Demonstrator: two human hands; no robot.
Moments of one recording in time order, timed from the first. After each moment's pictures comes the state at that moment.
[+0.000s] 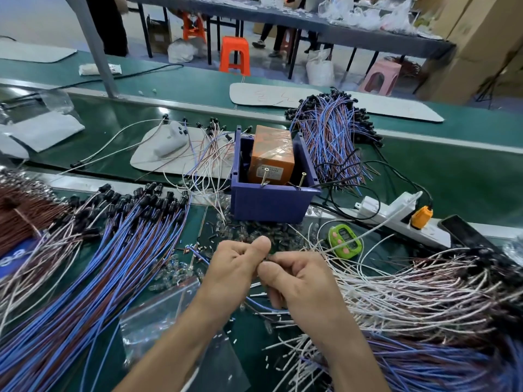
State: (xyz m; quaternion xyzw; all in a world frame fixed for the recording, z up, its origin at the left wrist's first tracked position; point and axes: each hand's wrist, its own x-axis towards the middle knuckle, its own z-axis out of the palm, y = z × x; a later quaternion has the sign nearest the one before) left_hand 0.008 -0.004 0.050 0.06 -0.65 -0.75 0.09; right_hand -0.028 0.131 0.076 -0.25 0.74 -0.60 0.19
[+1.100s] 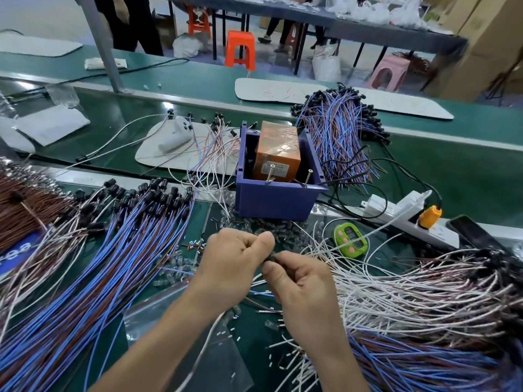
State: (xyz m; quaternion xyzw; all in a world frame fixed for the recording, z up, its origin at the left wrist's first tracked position) left_hand 0.008 -0.019 0.063 0.14 -0.83 -0.52 0.14; right_hand -0.017 0.126 0.061 -0.26 0.73 -0.63 0.12
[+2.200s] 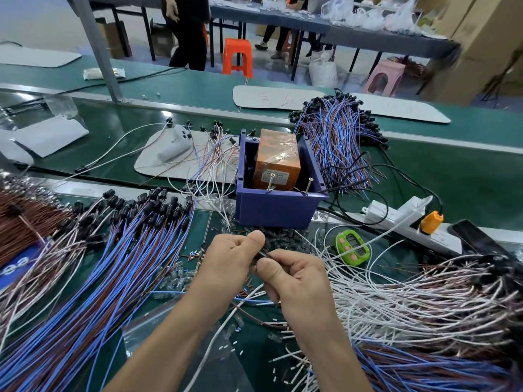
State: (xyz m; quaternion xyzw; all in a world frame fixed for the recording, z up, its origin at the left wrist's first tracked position) left_hand -0.007 -0.029 0.054 0.18 -0.71 -0.67 0.10; right_hand -0.031 0.107 0.061 -0.22 0.68 -0.68 0.16
